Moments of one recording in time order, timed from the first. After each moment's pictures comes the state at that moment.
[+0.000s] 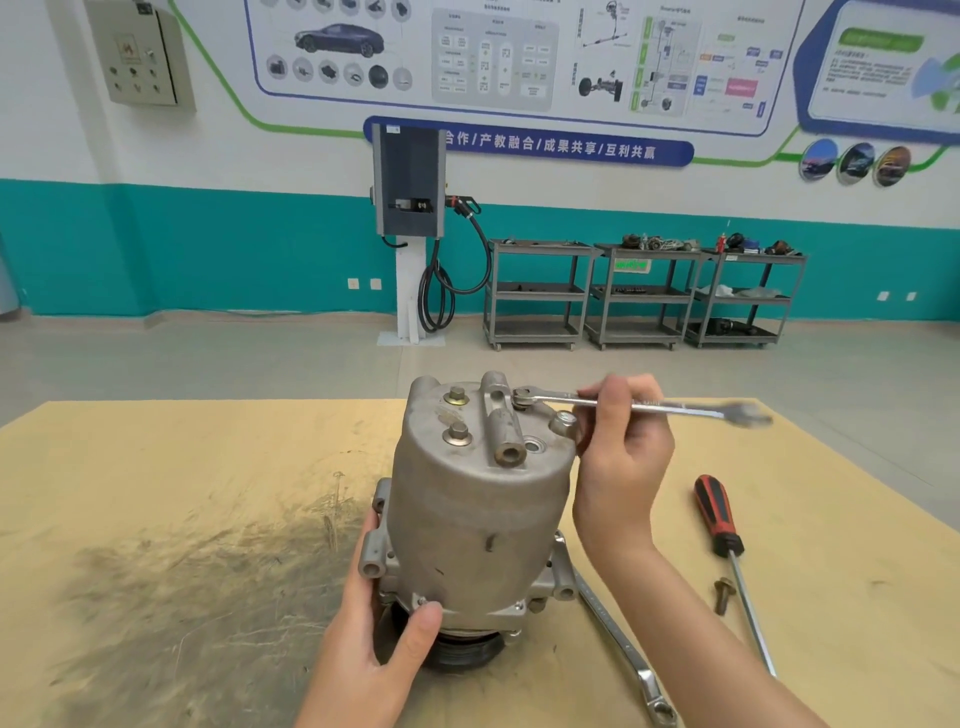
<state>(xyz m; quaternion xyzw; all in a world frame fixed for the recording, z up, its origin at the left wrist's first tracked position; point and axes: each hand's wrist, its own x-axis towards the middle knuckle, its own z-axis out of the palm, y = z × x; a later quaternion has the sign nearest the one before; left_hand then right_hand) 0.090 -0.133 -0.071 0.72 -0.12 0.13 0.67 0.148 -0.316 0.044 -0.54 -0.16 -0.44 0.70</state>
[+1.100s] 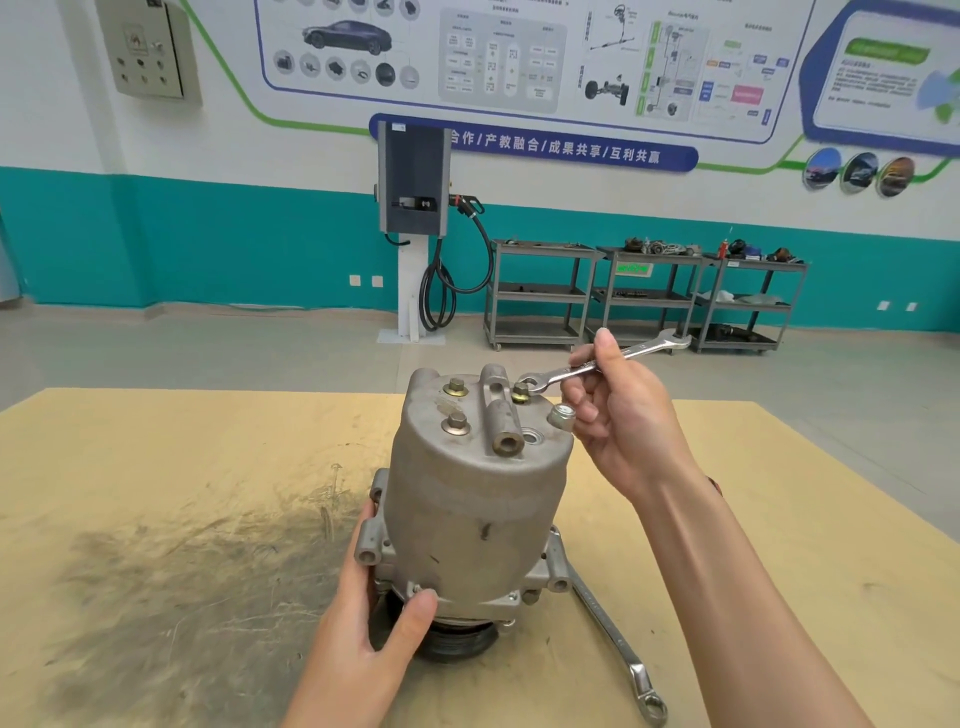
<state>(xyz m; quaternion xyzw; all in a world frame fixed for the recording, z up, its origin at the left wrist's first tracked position) 0.092 -0.134 -0.074 0.71 -0.12 0.12 0.69 0.162 -0.349 0.080 -0.51 -0.12 -0.07 0.85</state>
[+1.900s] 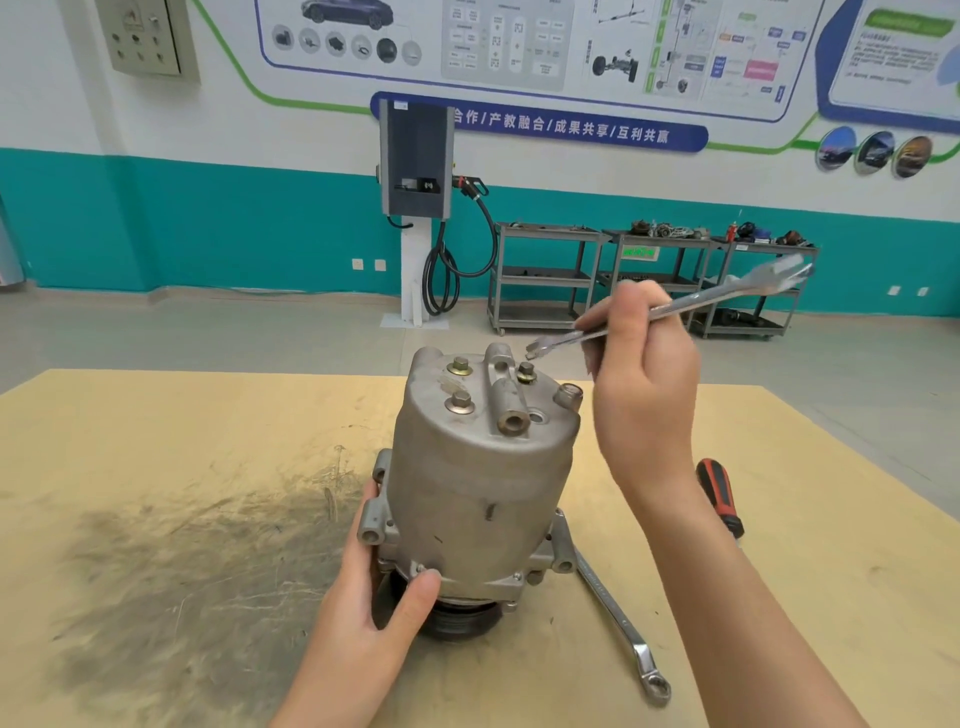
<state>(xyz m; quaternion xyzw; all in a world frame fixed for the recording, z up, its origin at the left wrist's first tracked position) 0.089 -0.132 -0.076 0.72 -0.12 0.12 0.67 0.133 -0.324 0.090 -0.68 -0.19 -0.44 0.56</state>
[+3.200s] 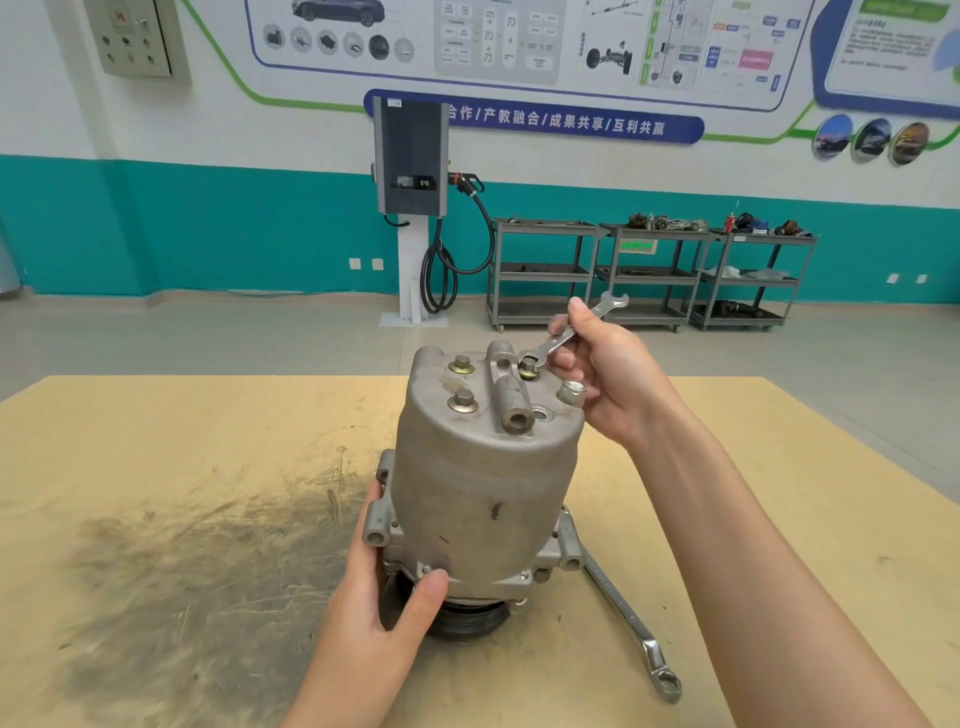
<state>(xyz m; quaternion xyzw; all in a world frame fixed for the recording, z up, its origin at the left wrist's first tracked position) 0.088 -0.134 -0.072 0.71 -0.13 0.12 0.68 0.176 -0.336 0.096 -0.56 -0.04 0.01 0.83</state>
